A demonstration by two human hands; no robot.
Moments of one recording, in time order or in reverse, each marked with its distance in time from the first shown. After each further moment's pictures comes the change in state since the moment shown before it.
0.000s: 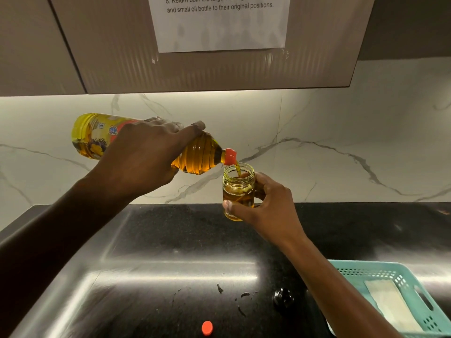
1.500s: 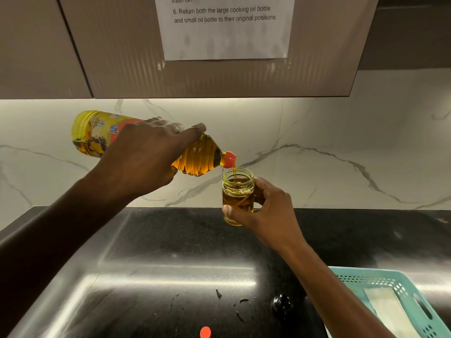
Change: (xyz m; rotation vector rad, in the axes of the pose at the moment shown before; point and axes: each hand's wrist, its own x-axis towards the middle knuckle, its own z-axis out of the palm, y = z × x) left_hand 0.002 -0.006 -0.004 0.013 -0.002 -0.004; right_hand 0.001 -0.003 0.000 0.001 -0.017 -0.038
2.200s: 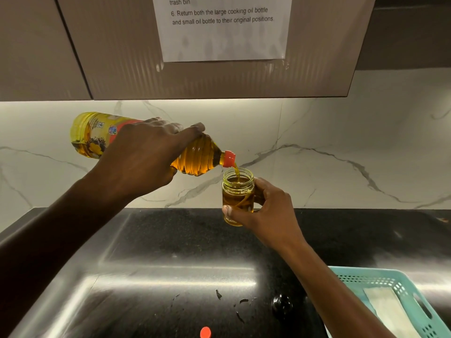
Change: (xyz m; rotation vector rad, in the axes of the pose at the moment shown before) left_hand 0.001 -0.001 -0.002 -0.007 0.017 -0.007; right_hand 0.000 0.000 -0.002 0.003 -0.005 0.002
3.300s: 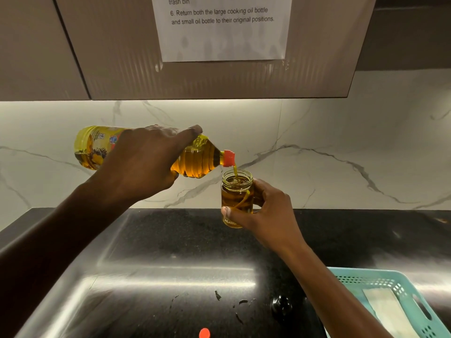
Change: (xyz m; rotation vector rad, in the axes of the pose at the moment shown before) left_hand -0.004 0.003 0.008 -0.057 -0.018 -0.048; right_hand 0.000 -0.002 0.000 0.019 -0.001 0.019
